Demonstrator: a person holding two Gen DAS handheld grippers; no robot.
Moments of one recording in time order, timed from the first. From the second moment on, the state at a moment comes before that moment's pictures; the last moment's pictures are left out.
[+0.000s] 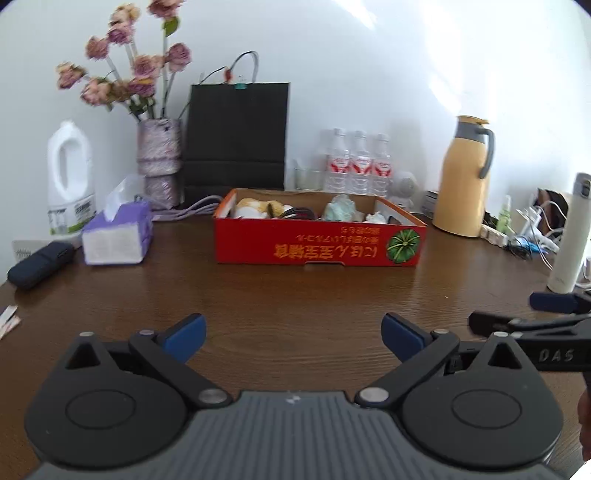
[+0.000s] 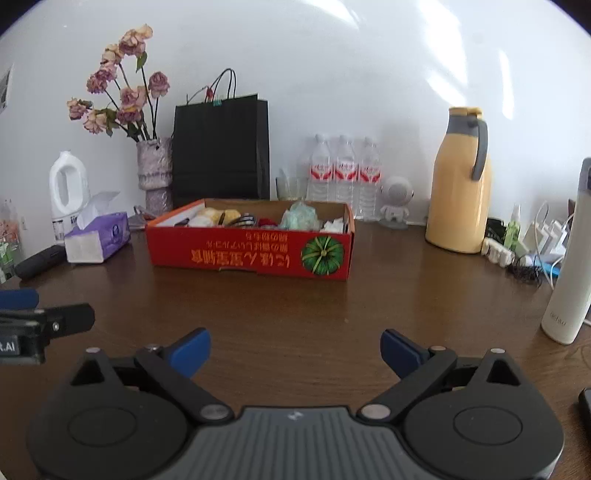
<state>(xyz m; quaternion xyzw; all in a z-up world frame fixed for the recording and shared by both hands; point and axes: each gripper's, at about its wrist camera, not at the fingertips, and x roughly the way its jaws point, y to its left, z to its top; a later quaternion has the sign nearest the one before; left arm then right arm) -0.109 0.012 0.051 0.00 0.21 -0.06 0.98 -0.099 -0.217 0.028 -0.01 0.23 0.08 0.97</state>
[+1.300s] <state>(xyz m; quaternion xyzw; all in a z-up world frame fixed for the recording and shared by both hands) 0.013 0.012 0.005 0.01 0.35 -0.02 0.94 0.015 -0.189 -0.011 -0.01 0.34 0.05 0.94</state>
